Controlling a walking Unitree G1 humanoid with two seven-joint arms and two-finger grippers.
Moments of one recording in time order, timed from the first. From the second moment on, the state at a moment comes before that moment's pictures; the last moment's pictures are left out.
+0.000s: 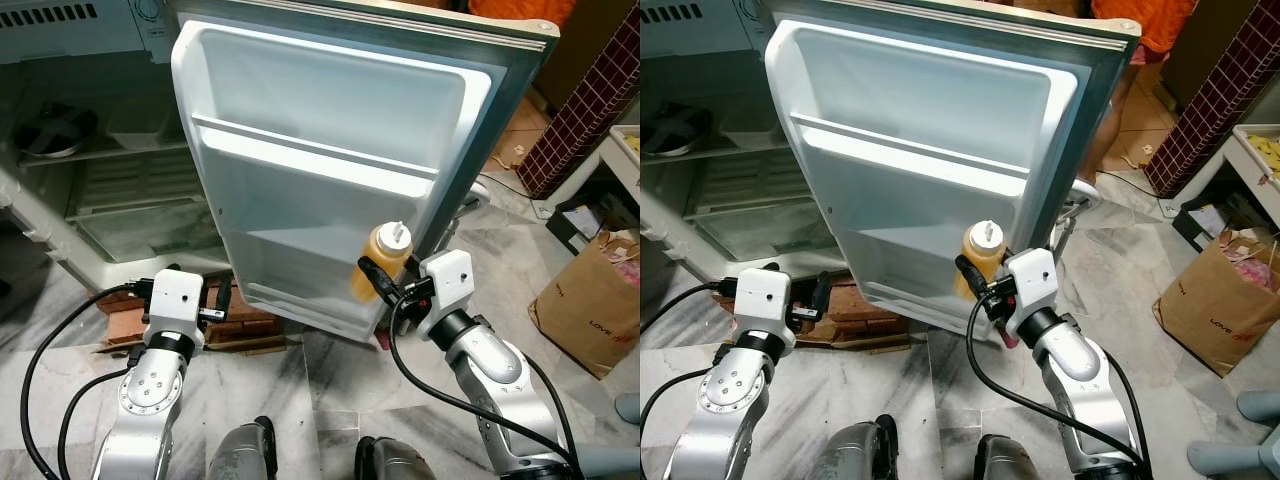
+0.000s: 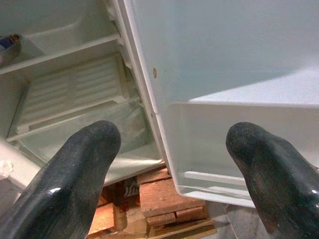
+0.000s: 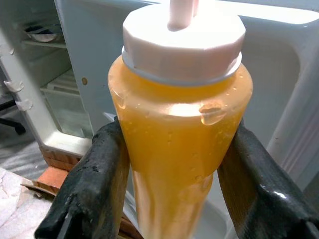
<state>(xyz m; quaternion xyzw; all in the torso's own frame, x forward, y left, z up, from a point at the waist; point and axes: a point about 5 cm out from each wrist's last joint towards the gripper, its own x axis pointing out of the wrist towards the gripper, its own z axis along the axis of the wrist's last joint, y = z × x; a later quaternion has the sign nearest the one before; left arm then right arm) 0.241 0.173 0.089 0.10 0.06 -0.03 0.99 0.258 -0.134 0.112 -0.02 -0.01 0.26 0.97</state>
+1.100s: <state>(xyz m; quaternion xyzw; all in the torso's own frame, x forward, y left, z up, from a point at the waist) 0.244 0.169 0.097 0.10 0.03 -0.04 0.99 0.268 -0.137 0.120 -0.02 -0.04 0.21 0.98</state>
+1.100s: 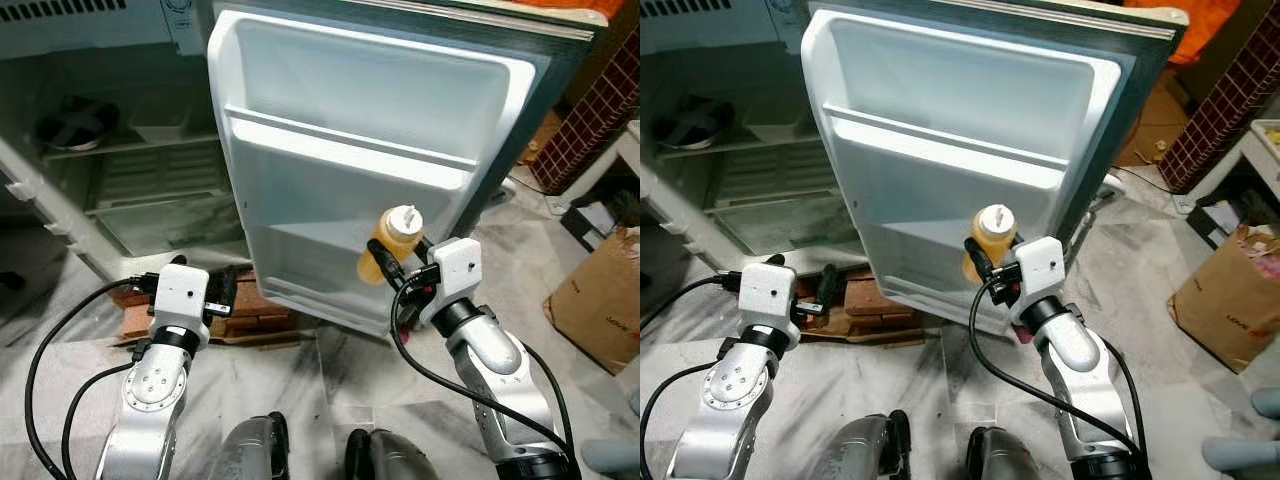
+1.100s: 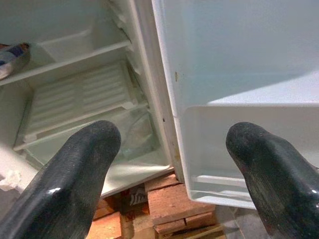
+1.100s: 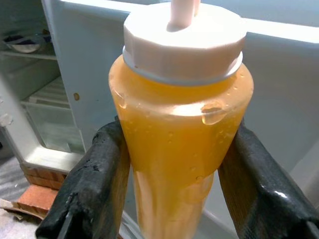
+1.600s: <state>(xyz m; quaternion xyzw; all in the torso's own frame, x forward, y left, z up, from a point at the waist) 0.245 0.169 0.099 0.10 0.03 -0.04 0.99 0.271 -0.136 0.124 -0.02 -0.05 0.22 0.98</state>
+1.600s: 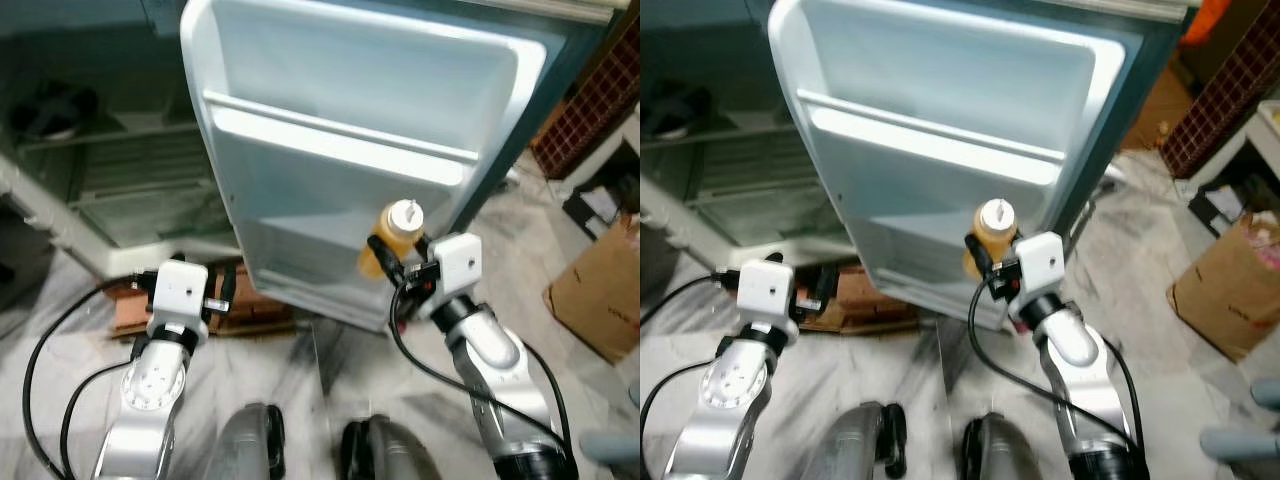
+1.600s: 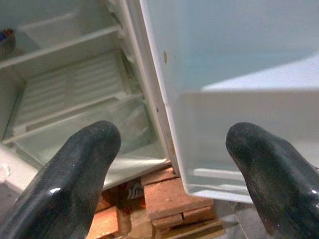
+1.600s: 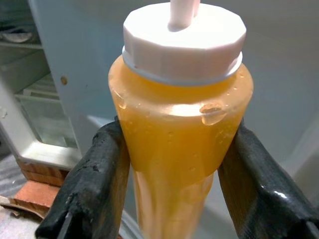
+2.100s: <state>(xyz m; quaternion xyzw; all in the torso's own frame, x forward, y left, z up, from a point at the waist) 0.242 0.188 0.102 0.14 0.01 0.04 0.99 0.276 -0.133 0.125 -0.02 -0.06 0.22 0.97</state>
